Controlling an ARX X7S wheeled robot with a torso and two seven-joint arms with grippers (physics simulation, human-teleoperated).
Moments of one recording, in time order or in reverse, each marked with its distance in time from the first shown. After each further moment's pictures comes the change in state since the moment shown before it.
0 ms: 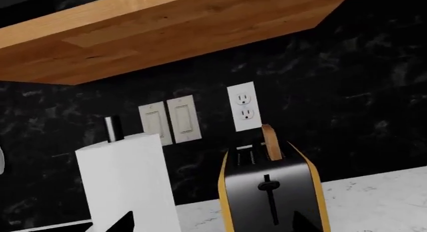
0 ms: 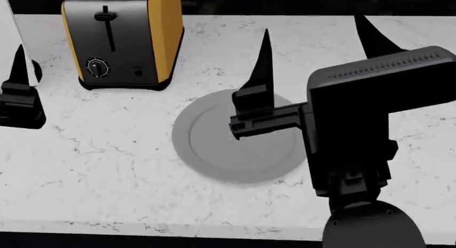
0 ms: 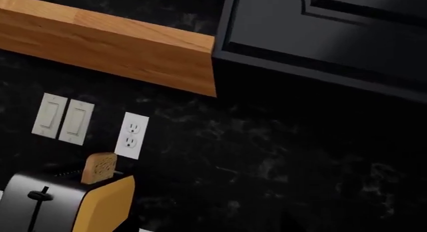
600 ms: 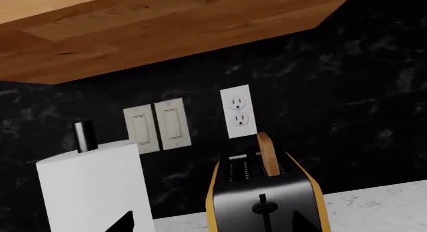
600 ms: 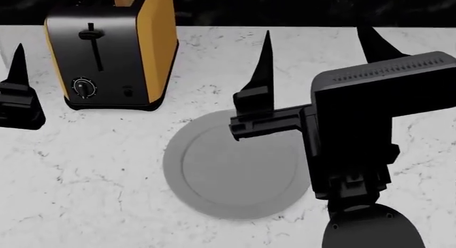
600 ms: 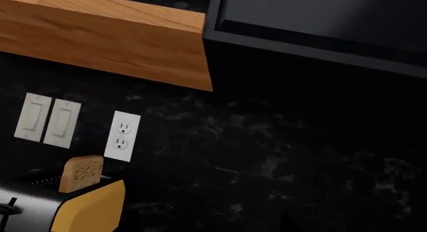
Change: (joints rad) left arm 0.004 0.000 -0.016 0.027 -0.031 -0.011 0.002; right arm -0.013 -0.007 0.011 -0.004 0.025 -0.005 0.019
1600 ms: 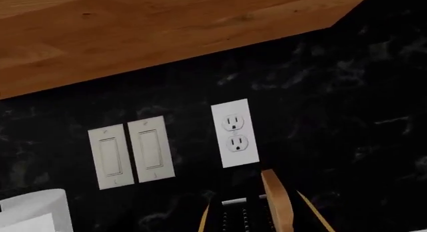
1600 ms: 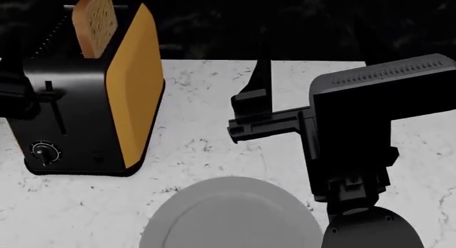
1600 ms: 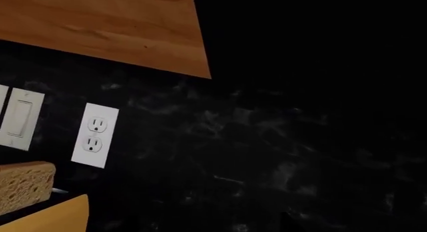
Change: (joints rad) left arm -0.051 -0.014 0.002 0.058 -0.034 -0.065 -0.005; right arm -0.005 0.016 -0.010 -0.009 0.023 -0.004 0.016
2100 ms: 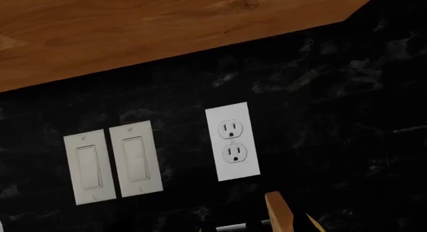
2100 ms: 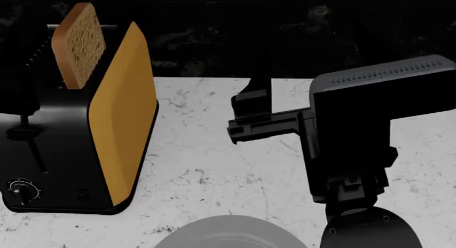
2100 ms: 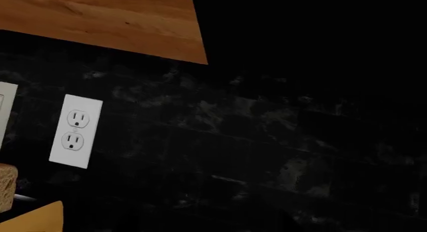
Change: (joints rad) left arm -0.023 0.002 -0.005 0.009 -0.022 -0.025 -0.001; right arm 0.003 -0.003 0.000 -0.008 0.017 0.030 0.019
